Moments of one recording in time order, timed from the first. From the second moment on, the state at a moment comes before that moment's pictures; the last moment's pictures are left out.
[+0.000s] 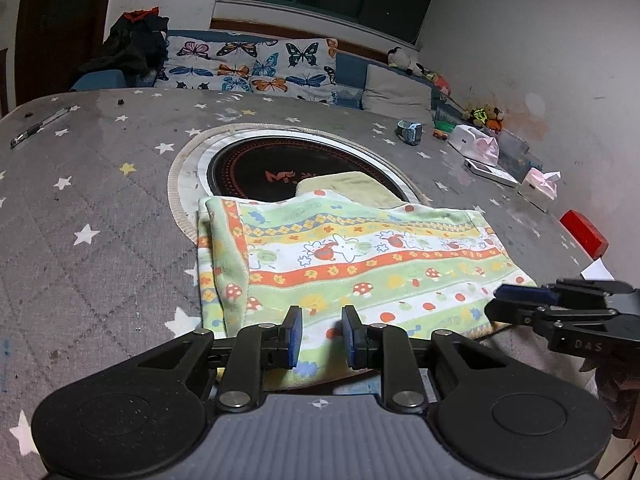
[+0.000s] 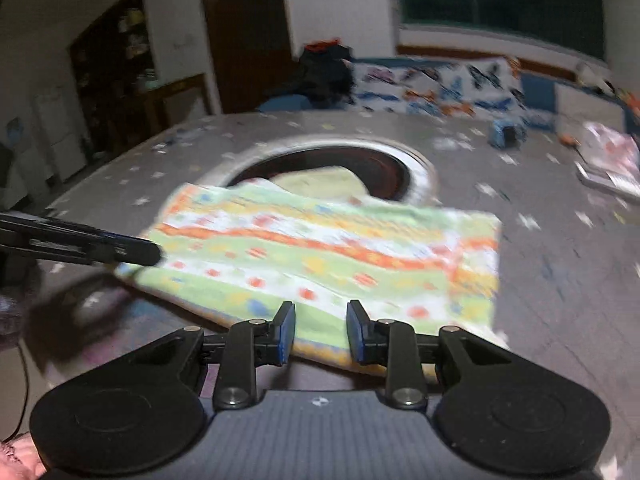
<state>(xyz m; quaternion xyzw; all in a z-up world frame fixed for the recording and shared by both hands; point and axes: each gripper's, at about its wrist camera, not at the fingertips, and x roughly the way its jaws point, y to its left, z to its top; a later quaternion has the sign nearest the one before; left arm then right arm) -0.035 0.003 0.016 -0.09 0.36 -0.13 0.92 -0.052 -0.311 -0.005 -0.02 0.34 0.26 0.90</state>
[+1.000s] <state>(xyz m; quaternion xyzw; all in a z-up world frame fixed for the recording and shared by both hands) 0.040 0.028 0.019 -0.08 0.38 -0.07 0.92 0.021 -0.312 0.004 -0.02 0.32 0.22 0.92</state>
